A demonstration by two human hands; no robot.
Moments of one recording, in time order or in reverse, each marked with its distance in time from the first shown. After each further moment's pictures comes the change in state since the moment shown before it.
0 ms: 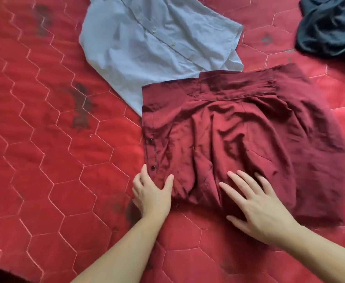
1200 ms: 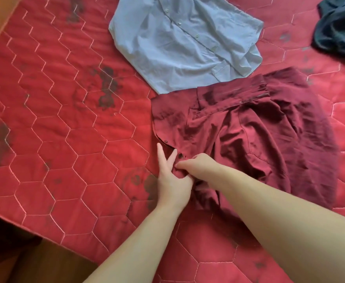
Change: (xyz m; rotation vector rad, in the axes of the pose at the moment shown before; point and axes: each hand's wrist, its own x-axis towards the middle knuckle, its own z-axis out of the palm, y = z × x) left_hand -0.059 -0.005 -0.055 -0.608 -0.230 0.095; right_hand 0.107 -0.140 -0.066 1.232 -0.478 0.766
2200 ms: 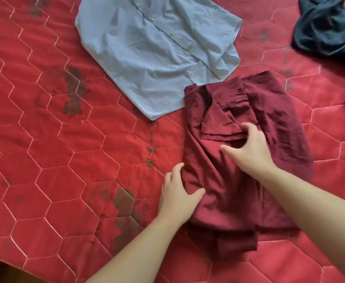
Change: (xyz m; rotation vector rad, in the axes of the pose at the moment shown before) left_hand 0.027 -0.025 0.080 0.523 -0.176 0.042; right_hand 0.046 0.061 -0.161 -0.188 0.701 -0.393
